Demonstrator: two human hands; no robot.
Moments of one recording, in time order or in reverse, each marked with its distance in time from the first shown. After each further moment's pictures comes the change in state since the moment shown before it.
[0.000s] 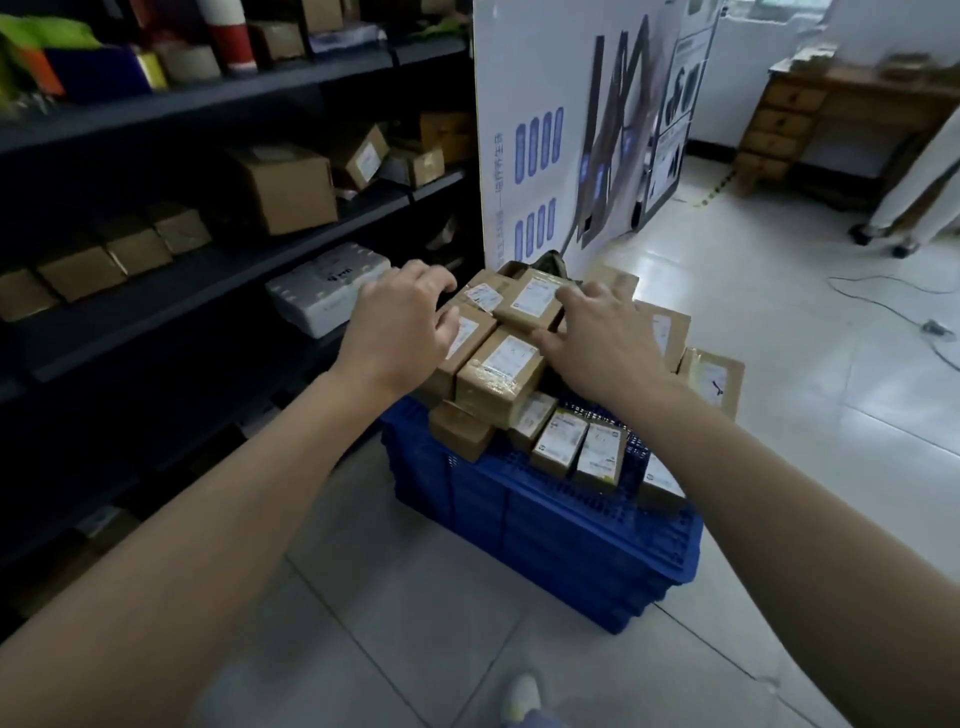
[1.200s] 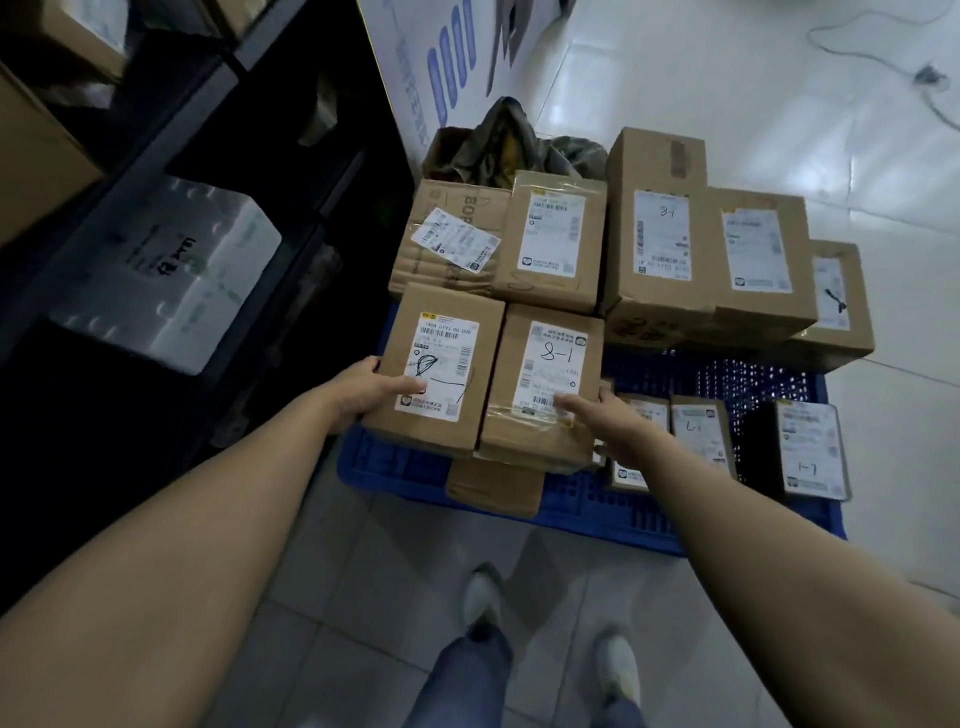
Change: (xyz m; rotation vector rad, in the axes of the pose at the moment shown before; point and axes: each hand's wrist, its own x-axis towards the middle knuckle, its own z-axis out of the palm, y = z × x) left_hand 0.242 -0.290 0.376 -0.725 -1.070 -0.789; right_hand 0.237 0.072 0.394 1.280 -0.550 1.144
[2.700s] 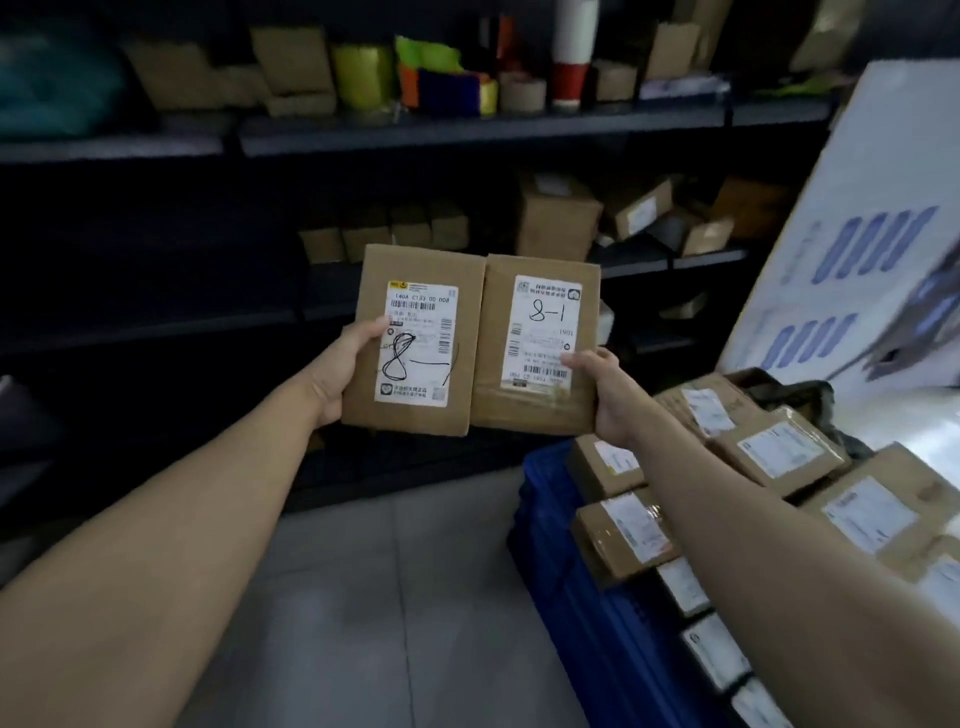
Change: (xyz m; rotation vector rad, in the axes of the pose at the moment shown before) left_hand -0.432 -0.161 0.022 -0.964 0.755 0.370; right_hand -0.286 -0.081 0.136 -0.181 -0.769 -0.433
